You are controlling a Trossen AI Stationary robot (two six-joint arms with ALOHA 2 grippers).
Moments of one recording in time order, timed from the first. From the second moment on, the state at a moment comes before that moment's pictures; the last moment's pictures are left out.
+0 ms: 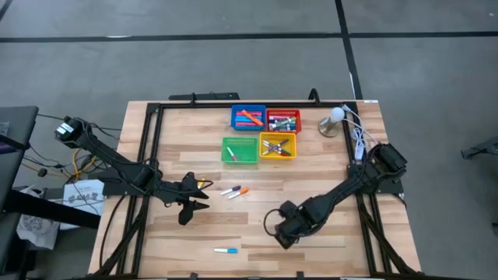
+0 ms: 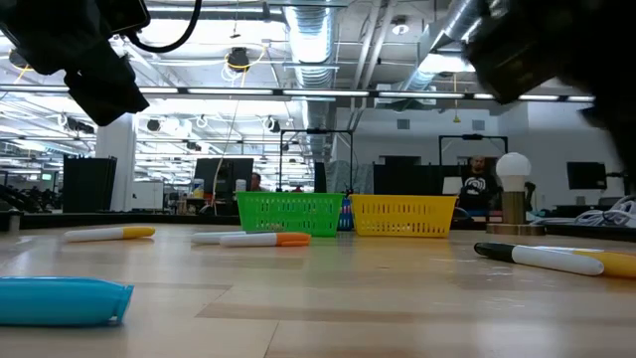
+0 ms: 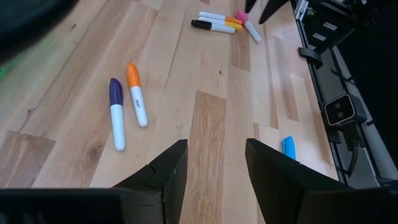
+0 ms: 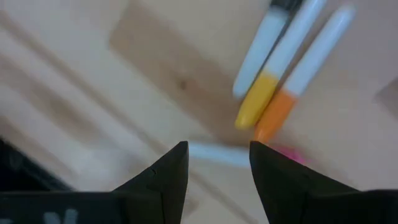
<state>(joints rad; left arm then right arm) -0.56 1.02 0.46 -0.05 -0.31 -0.60 0.58 1.85 1.26 -0.80 -0.09 1.39</state>
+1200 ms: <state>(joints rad) -0.56 1.02 0.46 -0.05 -0.34 -0.58 0.70 1.85 1.21 -0.82 -0.02 0.59</state>
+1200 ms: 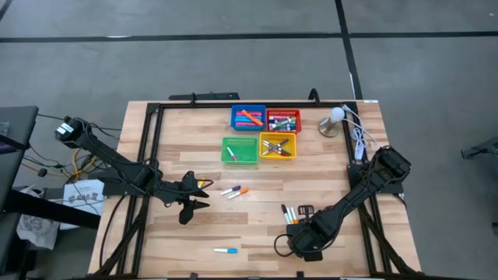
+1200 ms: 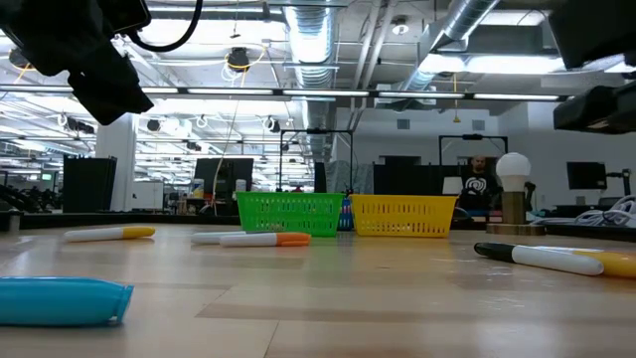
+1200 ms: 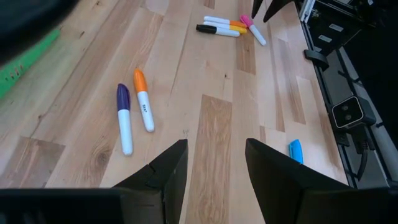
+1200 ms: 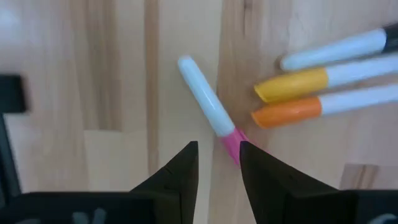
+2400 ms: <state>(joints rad) -0.56 1.02 0.46 -0.04 -0.34 -0.58 0.70 1.87 1.20 -0.85 0.03 0.47</state>
